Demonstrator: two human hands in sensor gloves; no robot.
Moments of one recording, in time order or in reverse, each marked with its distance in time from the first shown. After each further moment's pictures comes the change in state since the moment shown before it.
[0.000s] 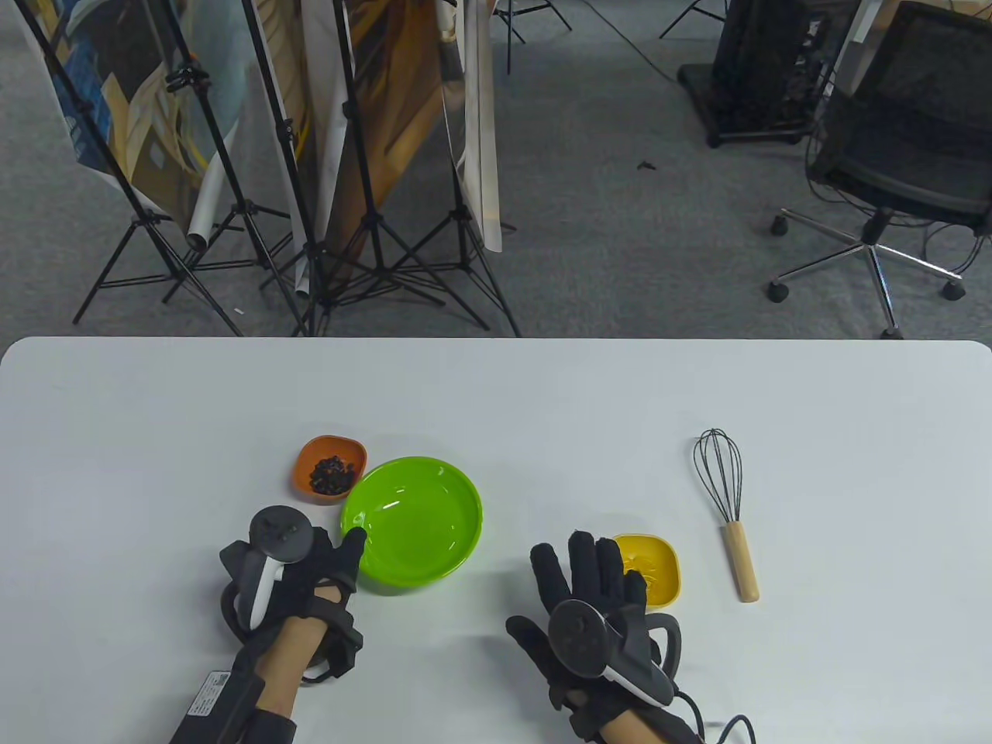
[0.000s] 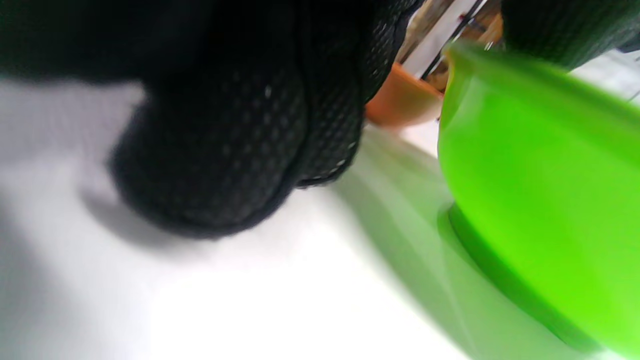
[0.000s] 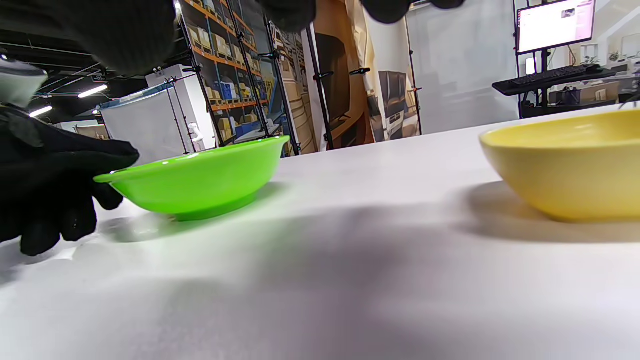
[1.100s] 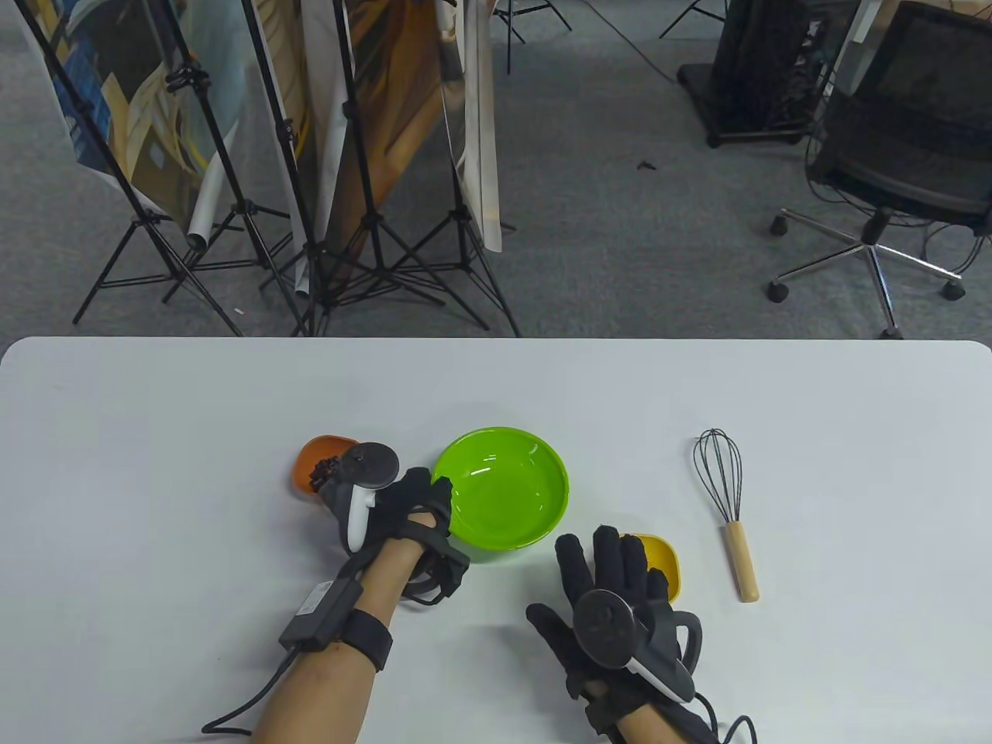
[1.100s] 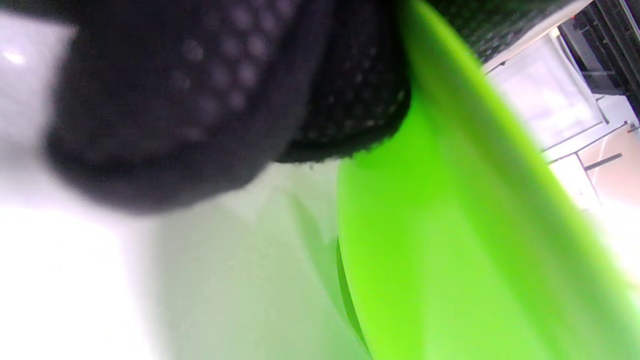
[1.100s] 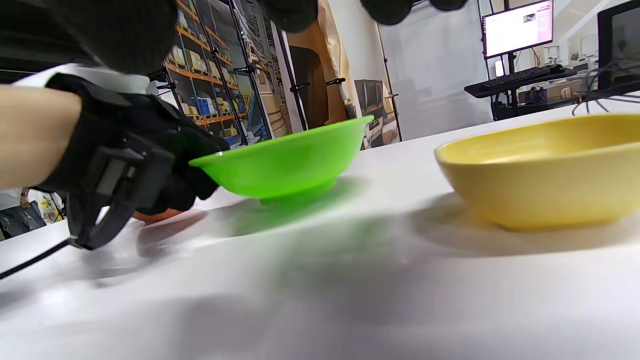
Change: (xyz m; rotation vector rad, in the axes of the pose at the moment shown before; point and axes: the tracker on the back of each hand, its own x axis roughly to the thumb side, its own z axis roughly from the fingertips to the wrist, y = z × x) left_hand 0.112 -0.061 -0.043 -0.149 -0.083 0.268; right_hand -0.020 -0.010 -0.001 -0.030 0.070 -0.048
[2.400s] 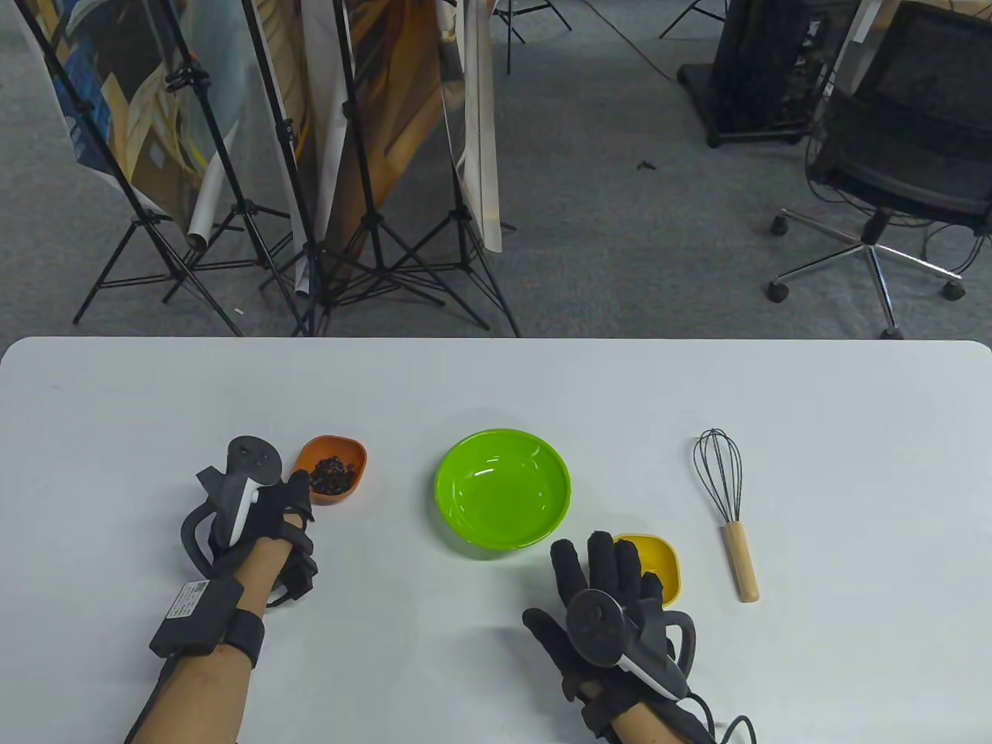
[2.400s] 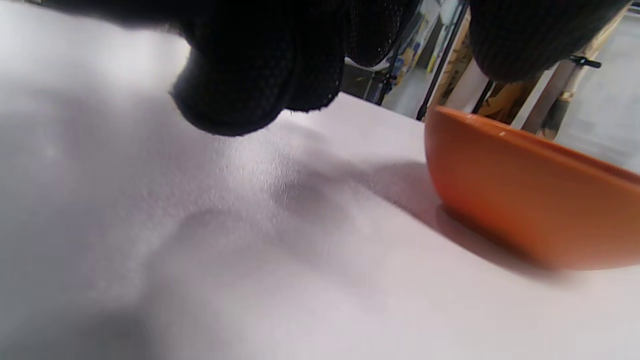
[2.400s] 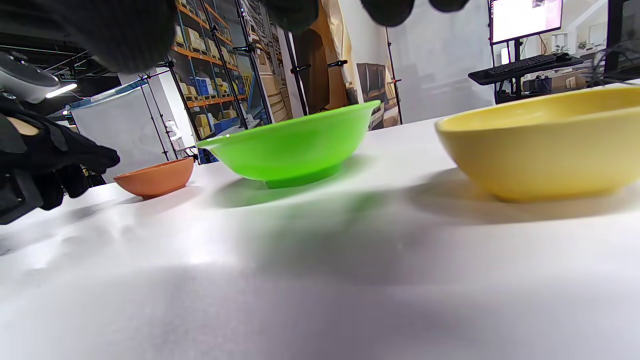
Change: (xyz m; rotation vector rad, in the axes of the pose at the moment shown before) left_hand -0.077 0.143 -0.013 0.339 0.211 -0.483; right_hand 0.004 0.006 0.000 0.049 -0.007 0.031
